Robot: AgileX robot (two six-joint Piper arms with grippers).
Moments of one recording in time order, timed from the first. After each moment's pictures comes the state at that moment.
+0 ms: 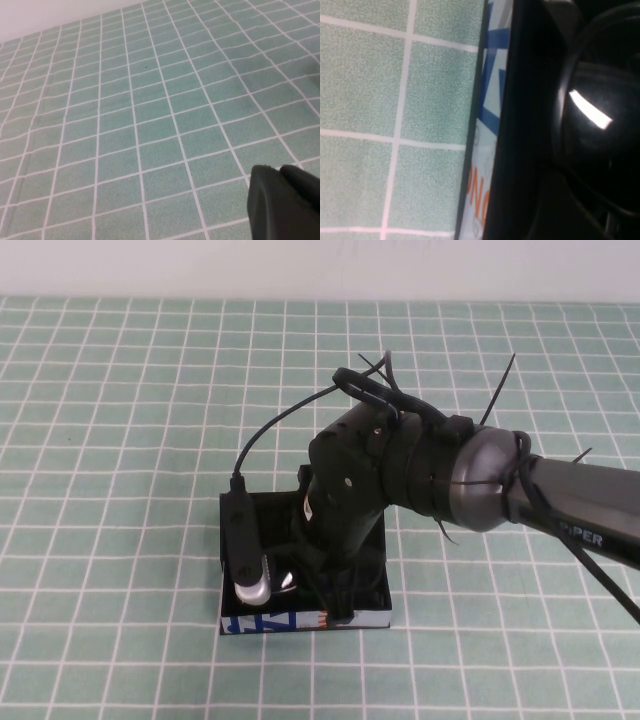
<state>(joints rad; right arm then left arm) 0.81 1.98 -1.55 0.01 0.87 -0.99 -0.07 -0.01 0.03 -0.10 0.36 0.34</state>
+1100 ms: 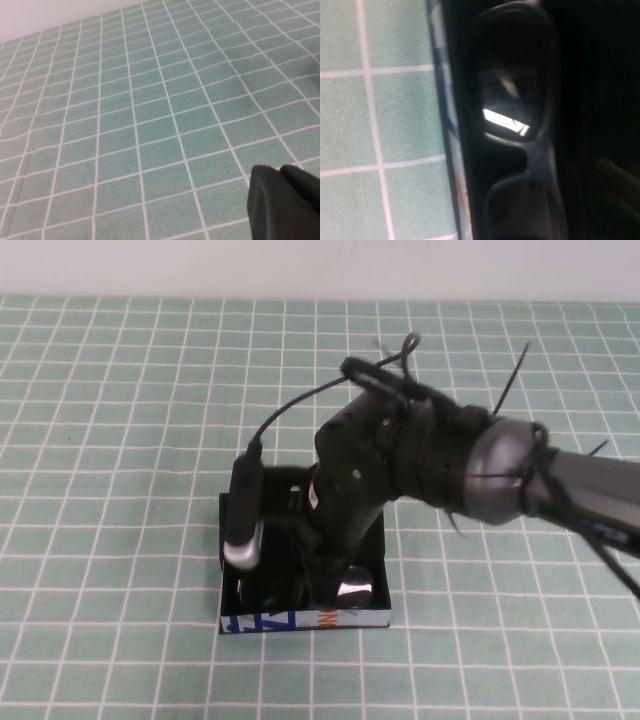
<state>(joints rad) 0.81 1.95 -1.55 -0.04 0.87 -0.70 -0.07 -0.01 0.03 -0.10 0.36 0.34</state>
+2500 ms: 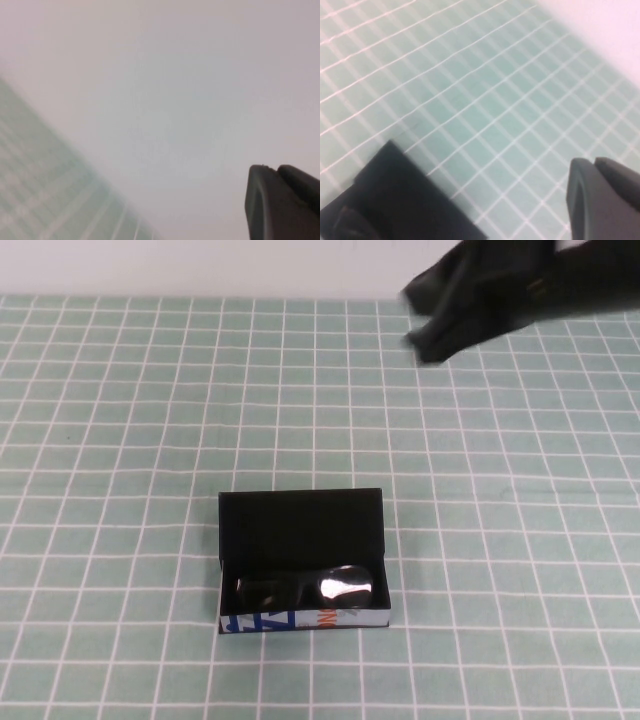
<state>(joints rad) 0.56 1.46 -1.55 0.13 0.73 -0.38 -0.07 -0.01 0.03 -0.94 -0.29 0.19</state>
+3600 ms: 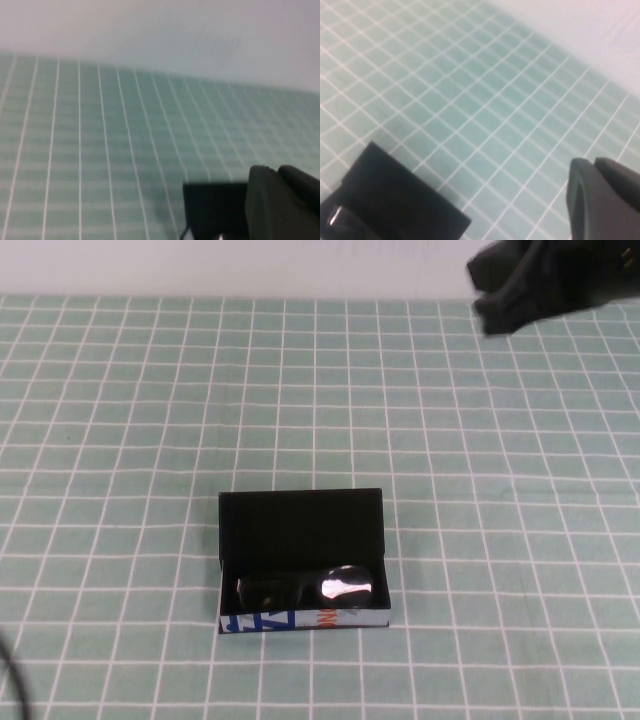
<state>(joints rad) 0.47 1.38 -1.53 0.18 0.79 -0.38 -0.07 0.45 -0.78 -0.38 0.73 0.08</state>
